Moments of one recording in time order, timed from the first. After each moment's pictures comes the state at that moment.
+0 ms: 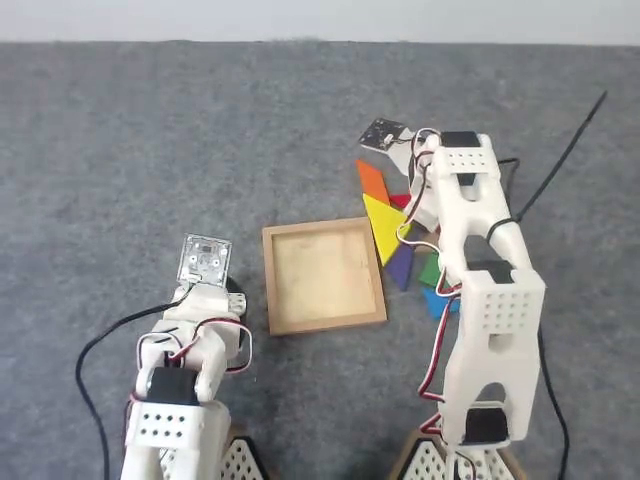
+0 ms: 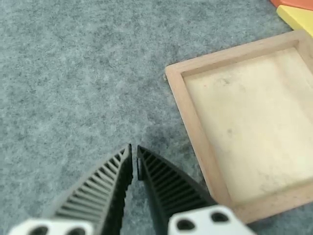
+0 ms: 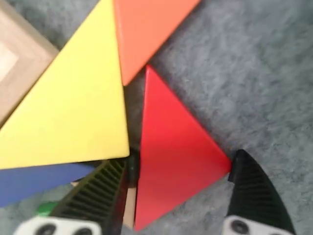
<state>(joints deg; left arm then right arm) -2.5 -85.3 97.3 46.6 -0.2 -6.3 42.6 -21.9 73.2 50.6</state>
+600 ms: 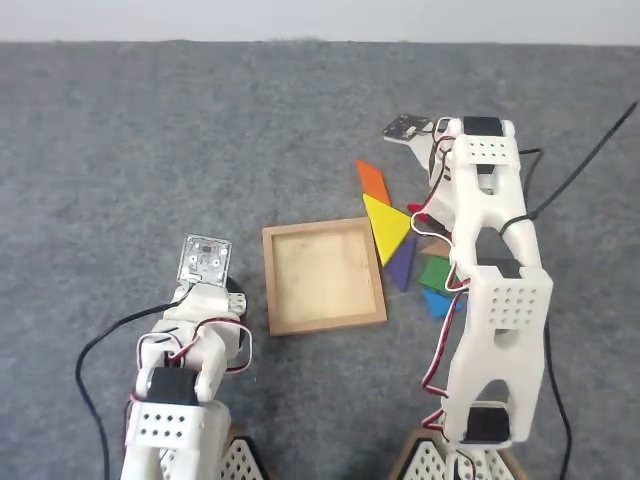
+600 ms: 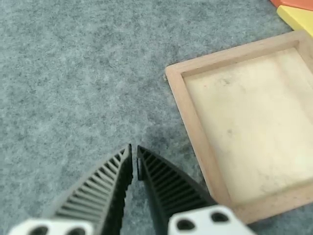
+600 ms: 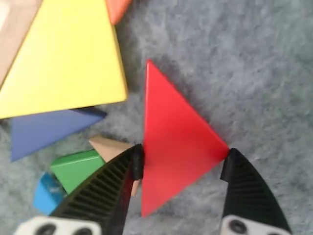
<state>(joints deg) -2.5 -85.3 97.3 46.6 -0.2 -3.0 43.7 -31.7 88.6 48.5</state>
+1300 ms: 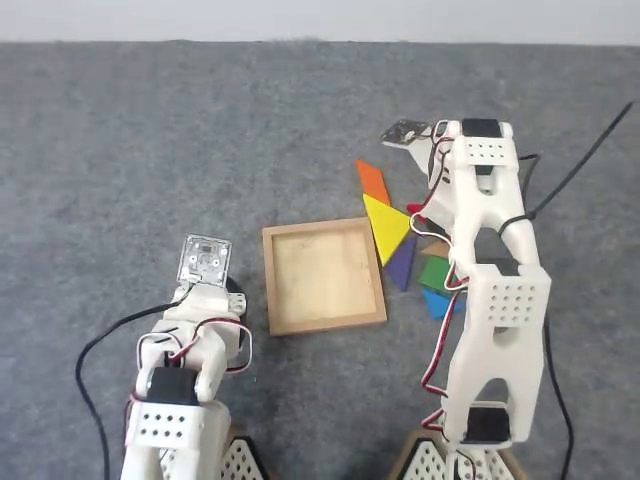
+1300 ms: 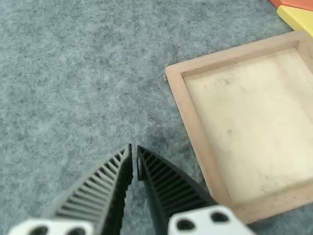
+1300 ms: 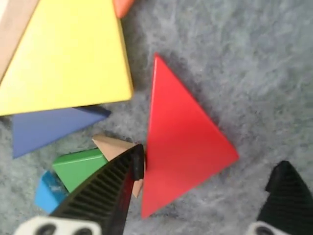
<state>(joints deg) -2.5 -85.3 97.3 46.6 -0.2 -3.1 45.5 -32.3 89.7 49.1</state>
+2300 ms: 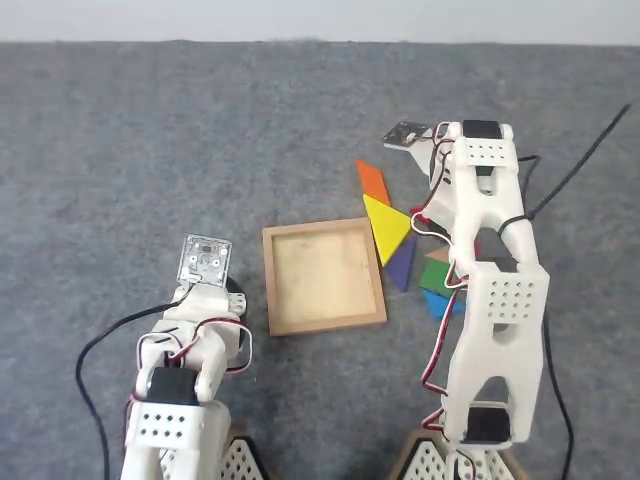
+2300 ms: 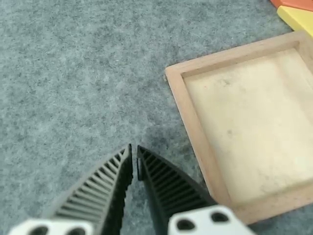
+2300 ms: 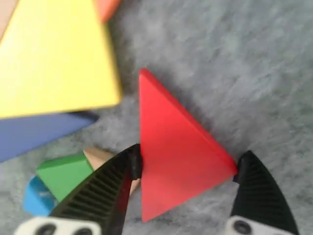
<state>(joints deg) -2.5 -85.3 97.3 46.6 -0.2 -2.5 47.7 -34.2 89.8 50.2</state>
